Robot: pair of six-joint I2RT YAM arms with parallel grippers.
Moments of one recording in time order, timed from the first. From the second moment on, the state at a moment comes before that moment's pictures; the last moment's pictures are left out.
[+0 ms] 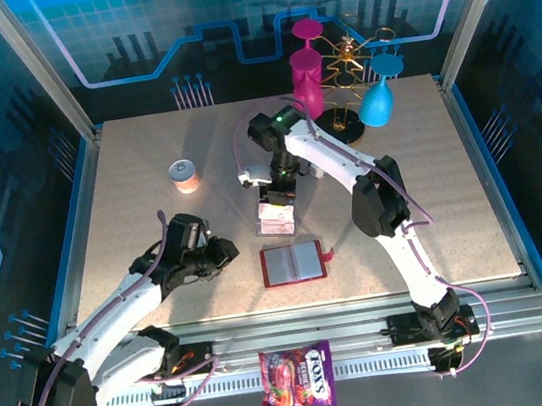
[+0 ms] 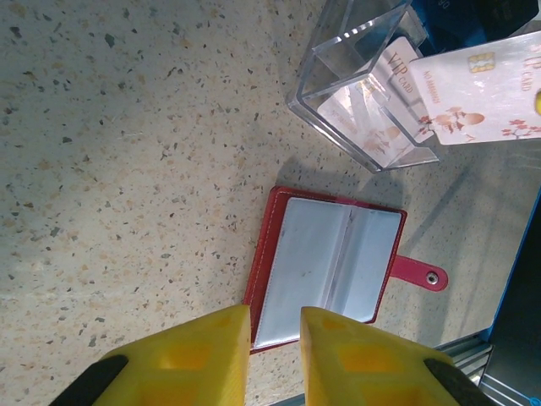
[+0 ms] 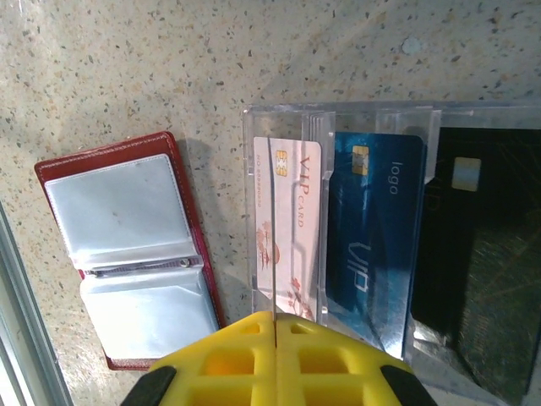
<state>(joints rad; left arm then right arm) -0.44 1.01 0.54 -0.43 0.30 -1.03 0.63 2.34 2.27 -1.53 -0.29 -0.73</state>
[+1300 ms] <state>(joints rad) -0.39 1.19 0.68 -0.48 0.23 -0.88 0.57 1.97 1.78 -1.28 -0.24 -0.61</state>
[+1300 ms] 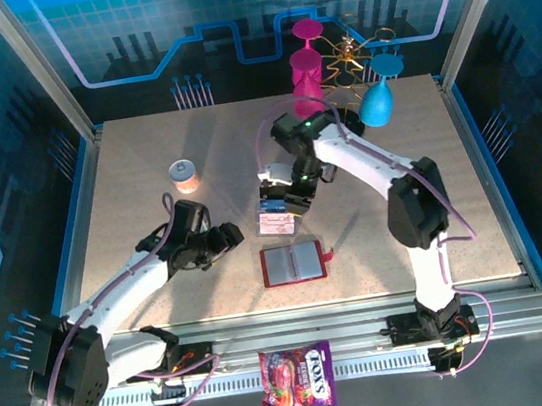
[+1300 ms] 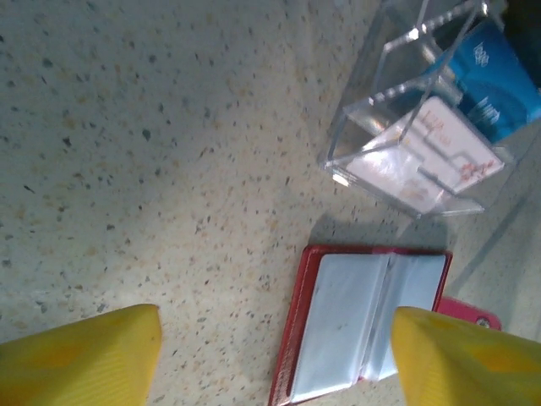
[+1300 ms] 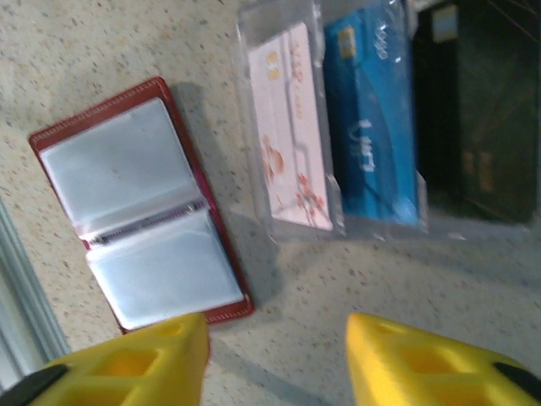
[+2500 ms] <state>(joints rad) -0.06 1.29 0.48 0.13 -0.28 -0.27 0.04 1.35 0.43 0.43 0.01 -0.11</state>
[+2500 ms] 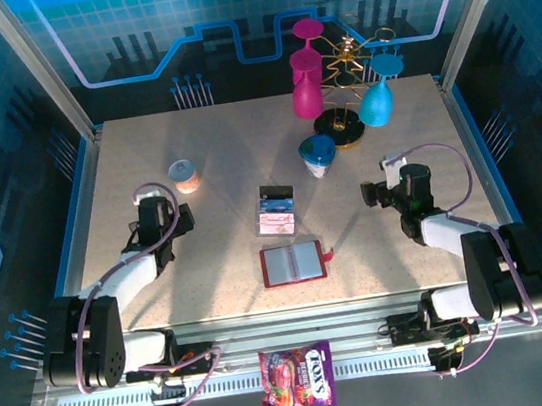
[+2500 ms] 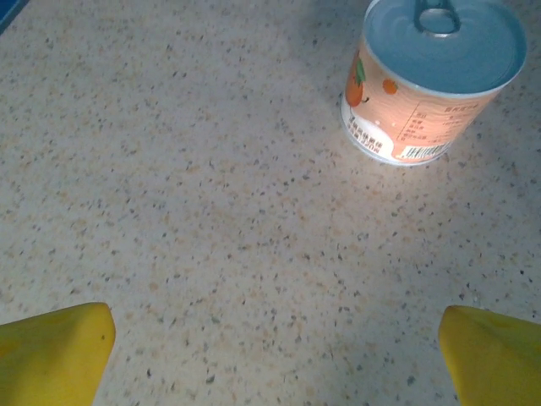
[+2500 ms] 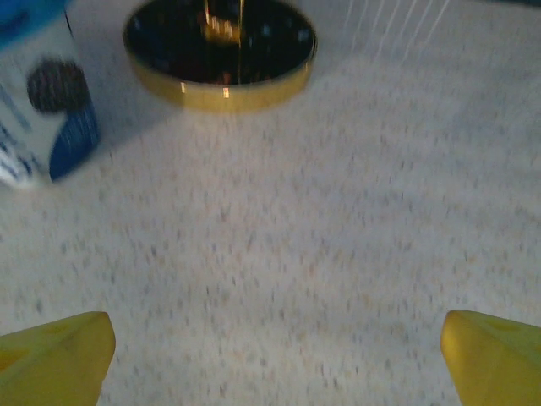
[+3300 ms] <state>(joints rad) -0.01 1.56 0.32 0.85 -0.12 -0.15 0.05 1.53 0.40 0.75 -0.05 -0.08</state>
